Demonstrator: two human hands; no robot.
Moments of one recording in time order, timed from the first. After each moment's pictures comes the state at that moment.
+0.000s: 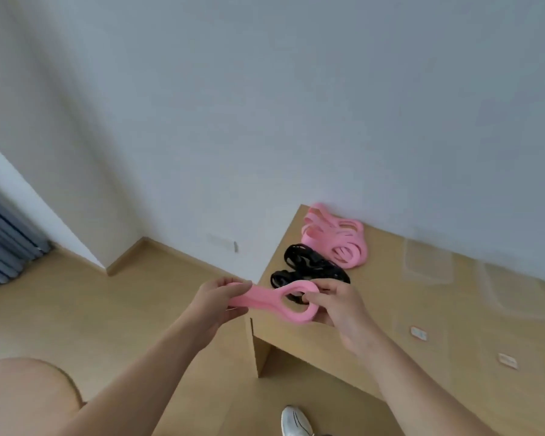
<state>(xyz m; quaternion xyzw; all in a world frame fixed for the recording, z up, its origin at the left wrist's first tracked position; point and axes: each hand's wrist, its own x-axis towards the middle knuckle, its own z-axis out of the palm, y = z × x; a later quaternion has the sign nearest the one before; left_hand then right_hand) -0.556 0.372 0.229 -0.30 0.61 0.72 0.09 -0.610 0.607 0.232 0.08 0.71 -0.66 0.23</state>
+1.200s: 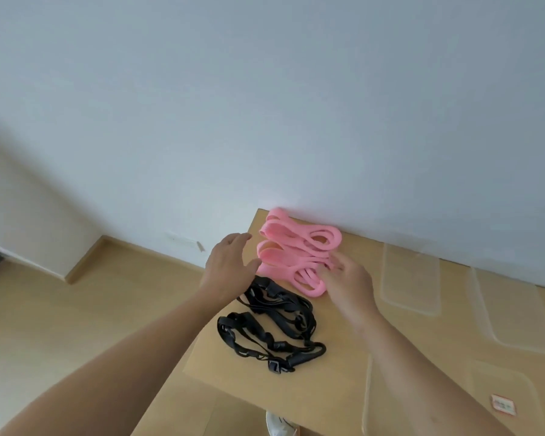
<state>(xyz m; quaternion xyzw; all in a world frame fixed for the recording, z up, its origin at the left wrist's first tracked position) -0.773 0.447 0.206 -0.12 0.94 0.32 0.07 -0.781 0.674 0.201 0.09 0.86 -0.49 0.12</state>
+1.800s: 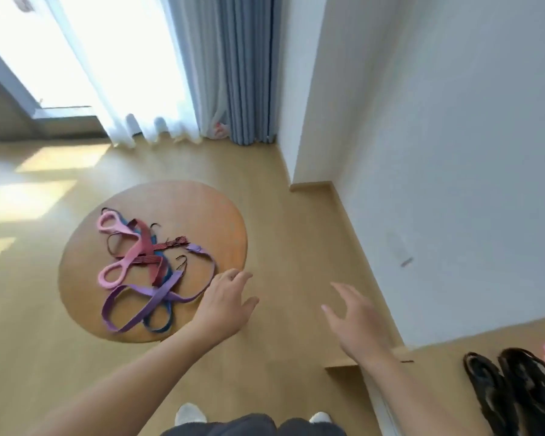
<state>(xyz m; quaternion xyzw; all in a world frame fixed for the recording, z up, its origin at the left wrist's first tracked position) -0.295 0.237 0.160 -0.53 0.80 0.29 -0.02 -0.521 0.357 0.182 -0.46 0.83 -0.17 0.26</state>
